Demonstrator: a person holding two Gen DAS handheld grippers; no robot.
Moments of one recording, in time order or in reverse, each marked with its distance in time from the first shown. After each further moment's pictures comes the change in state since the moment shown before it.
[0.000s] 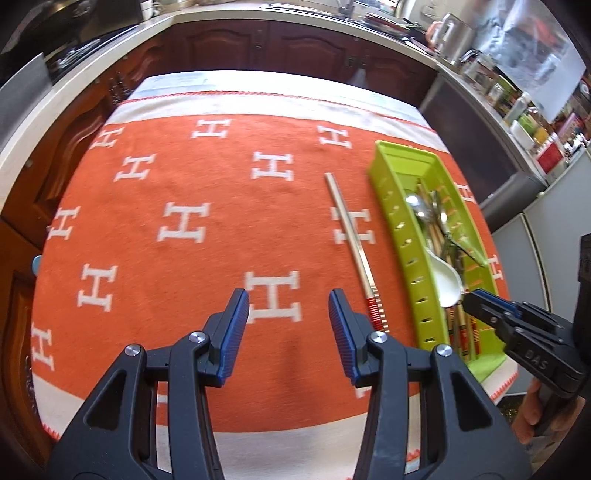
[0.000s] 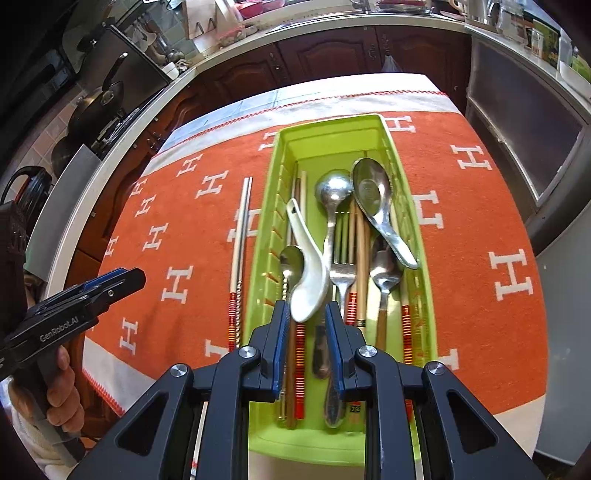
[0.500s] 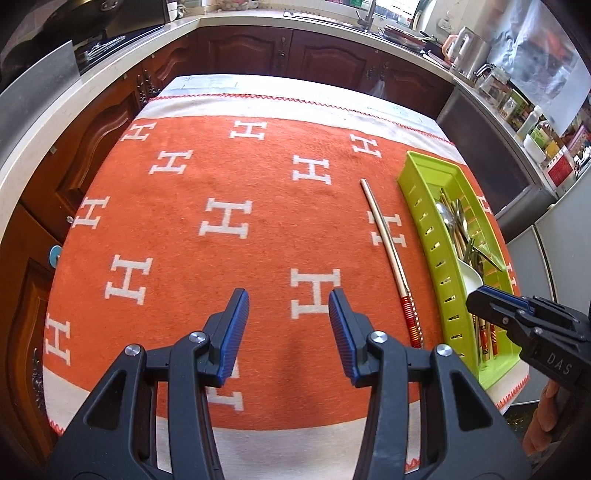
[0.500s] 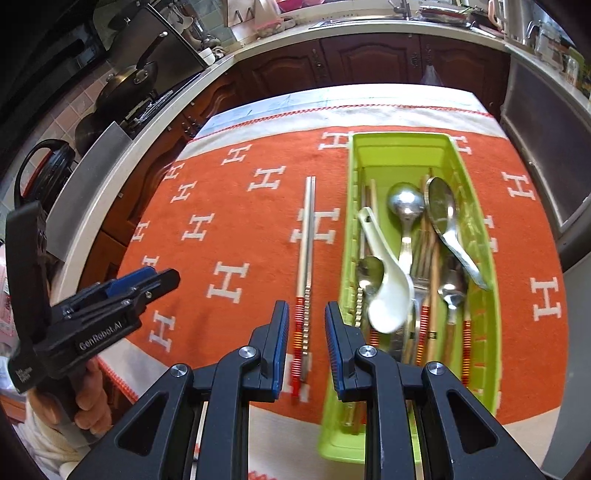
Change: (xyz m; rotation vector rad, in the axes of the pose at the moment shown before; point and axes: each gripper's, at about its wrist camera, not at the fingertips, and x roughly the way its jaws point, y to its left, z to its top) left arm -0.008 0.033 -0.011 -0.042 -0.041 0.030; right arm 0.003 0.063 0.015 -0.078 0.033 0.073
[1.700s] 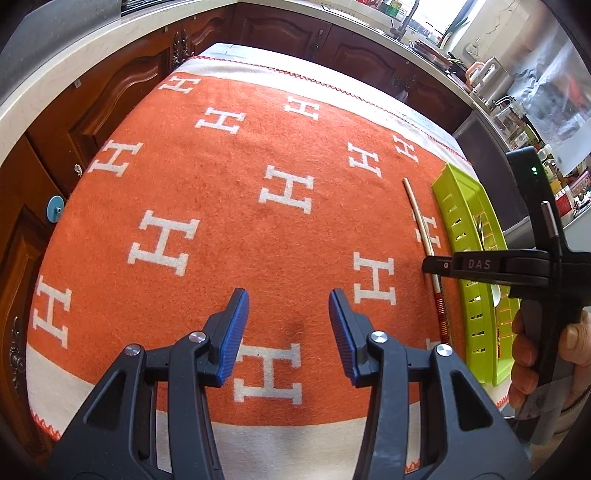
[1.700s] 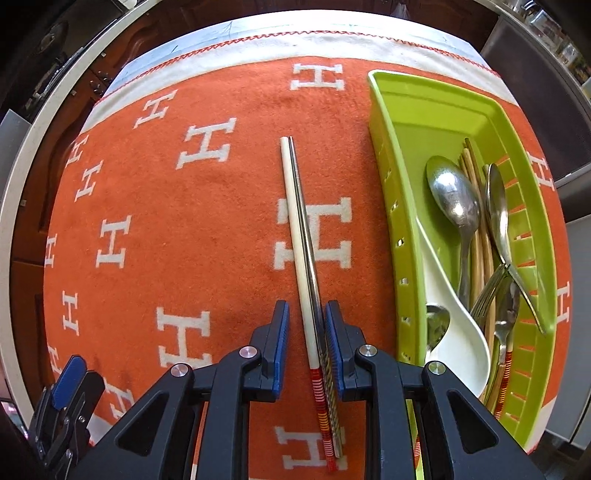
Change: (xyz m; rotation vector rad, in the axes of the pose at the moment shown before) left arm 0.016 0.070 -0.020 -0.155 0.026 -0.066; right arm 0.131 0.028 0.073 0.129 0.284 -0.259
